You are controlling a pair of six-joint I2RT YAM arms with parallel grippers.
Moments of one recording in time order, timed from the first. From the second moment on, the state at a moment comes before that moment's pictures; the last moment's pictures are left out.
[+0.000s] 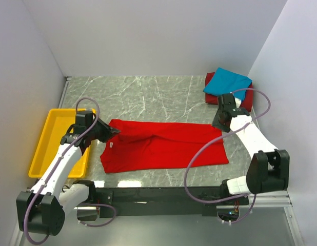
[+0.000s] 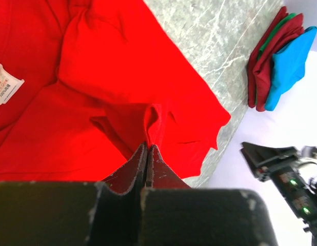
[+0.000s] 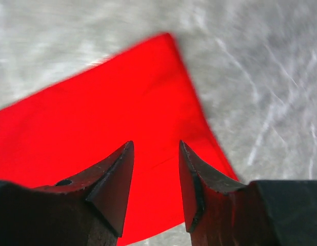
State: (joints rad) left arm -0.13 0.99 0.70 -0.45 0.29 -1.08; right arm 0.09 1.39 1.01 -0.71 0.27 0.51
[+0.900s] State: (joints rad) left arm -0.13 1.30 0.75 -0.26 0.28 -1.09; right arm 0.33 1.63 1.13 -0.56 -0.15 0.37
